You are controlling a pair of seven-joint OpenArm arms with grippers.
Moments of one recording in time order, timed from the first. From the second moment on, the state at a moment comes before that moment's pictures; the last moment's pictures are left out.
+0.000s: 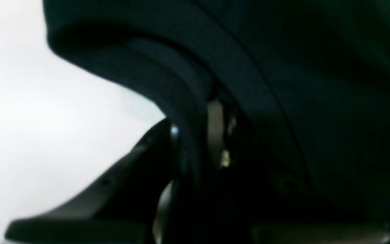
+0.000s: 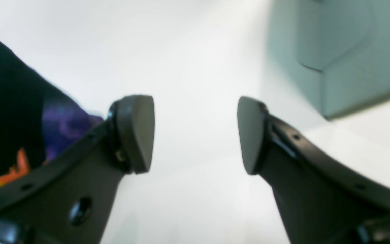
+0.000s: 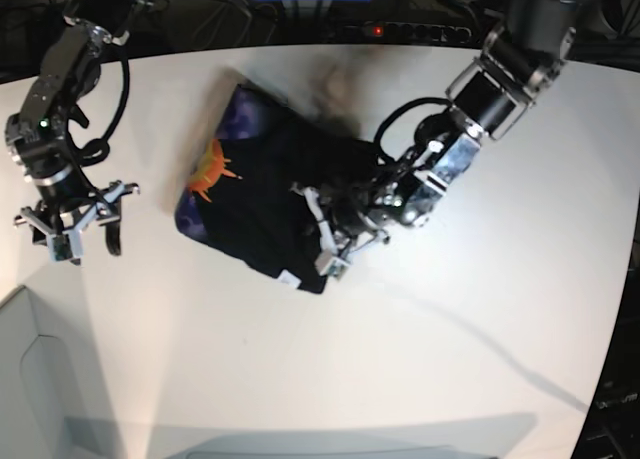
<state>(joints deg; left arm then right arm) -21.9 -17.7 48.7 72.9 -43.5 -0.4 37.1 -5.2 6.6 31.1 111.0 8.6 38.8 -44.6</state>
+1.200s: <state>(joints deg) -38.4 -1.1 52.3 80.0 -2.6 -14.4 35.4 -12.3 -2.0 45.1 111.1 8.5 38.8 -44.9</state>
